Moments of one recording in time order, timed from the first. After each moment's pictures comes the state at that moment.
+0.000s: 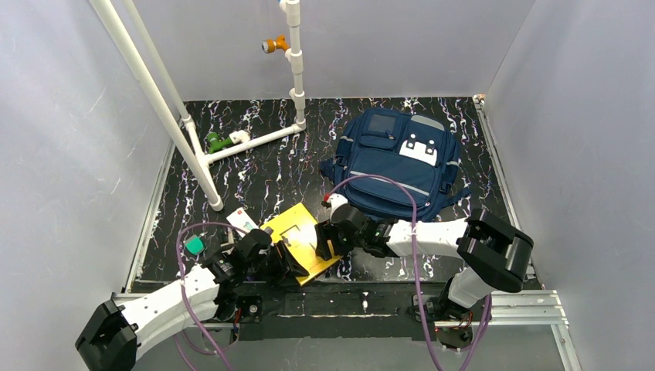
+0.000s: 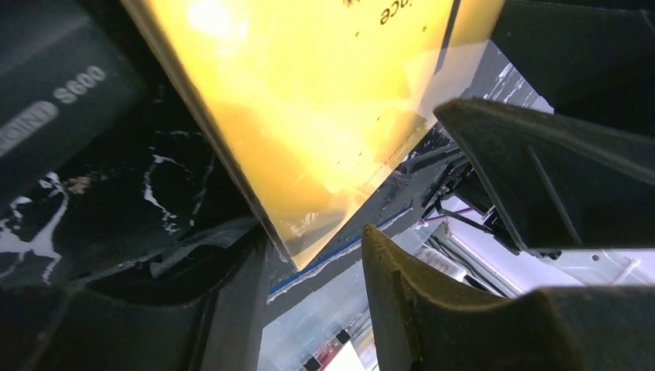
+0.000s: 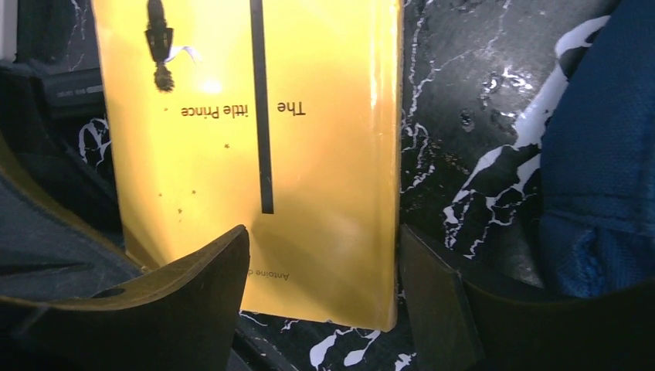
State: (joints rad) left arm -0.77 0.70 0.16 -0.31 0.29 -1.37; right arm 1.12 1.54 0.72 0.04 0.00 0.58
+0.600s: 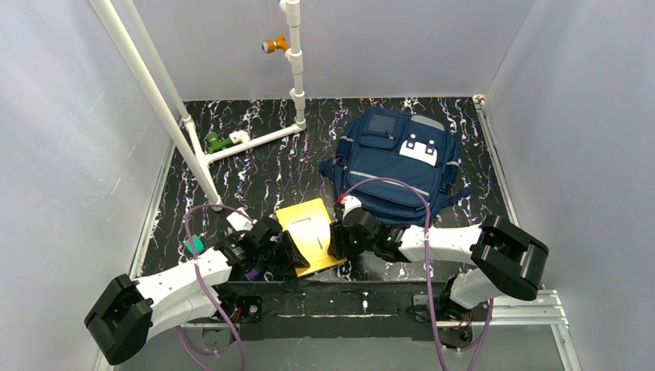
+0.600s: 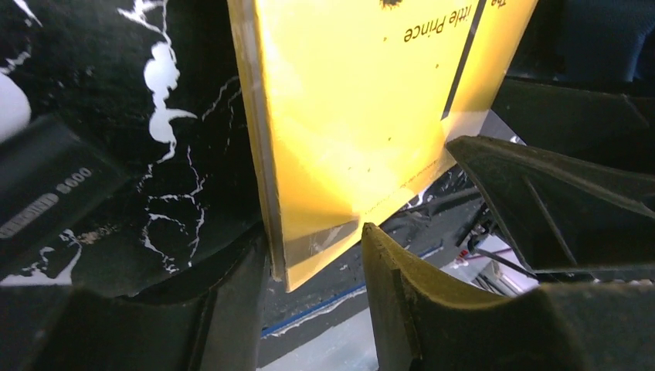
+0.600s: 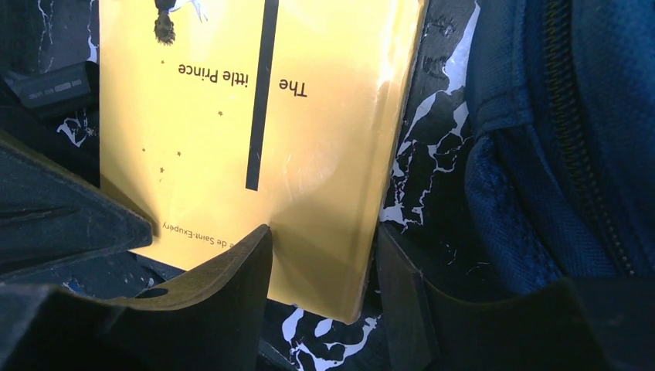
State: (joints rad) left arm -0.77 0.92 0.32 -0.34 0.20 -1.24; right arm 1.10 1.45 0.62 0.05 0.04 0.63
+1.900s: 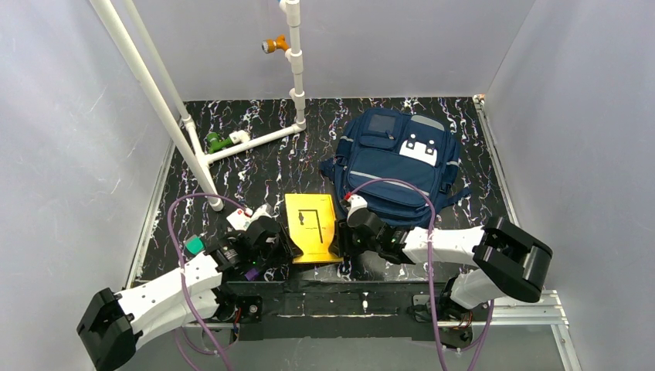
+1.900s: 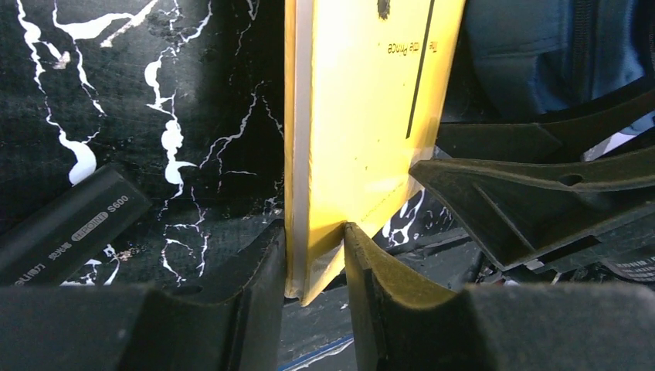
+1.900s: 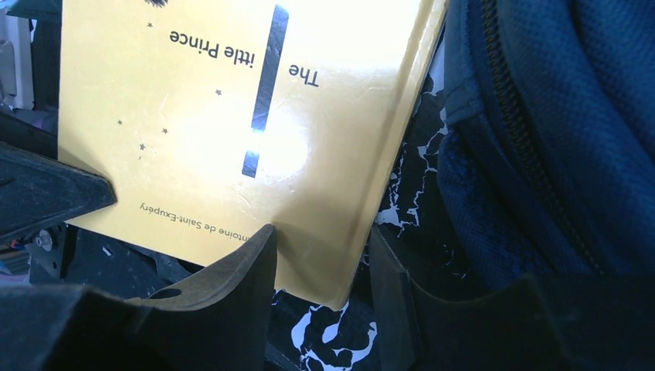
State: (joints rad) left arm -0.84 0.81 0.39 -0.41 -0.05 -1.15; right arm 1.08 1.43 0.56 0.14 0.04 0.71
